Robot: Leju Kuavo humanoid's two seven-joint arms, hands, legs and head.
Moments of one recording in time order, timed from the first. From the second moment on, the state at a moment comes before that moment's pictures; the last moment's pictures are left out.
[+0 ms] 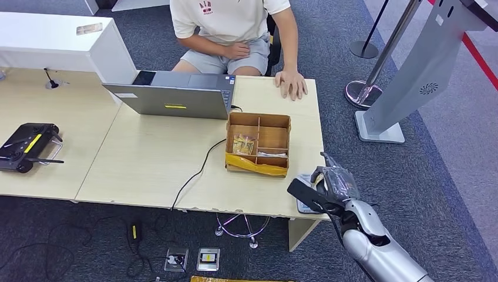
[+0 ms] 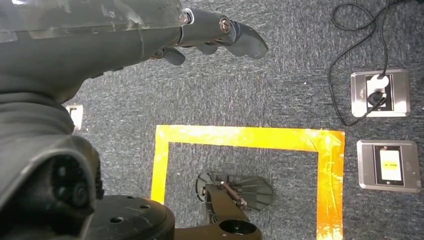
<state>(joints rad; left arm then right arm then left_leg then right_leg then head) -0.09 0.01 -0.88 -0.36 0.77 0.69 -0.14 -0.43 -0.39 0.82 -1.30 0.61 -0.27 0.27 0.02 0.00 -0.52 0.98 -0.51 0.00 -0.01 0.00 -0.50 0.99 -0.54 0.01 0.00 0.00</state>
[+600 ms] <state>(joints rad) -0.09 0.01 -0.89 -0.37 0.79 0.69 -0.14 -0.42 -0.38 0.83 -1.26 0.58 -0.29 0.29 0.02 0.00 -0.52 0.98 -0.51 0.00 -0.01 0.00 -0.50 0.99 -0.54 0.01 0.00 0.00</state>
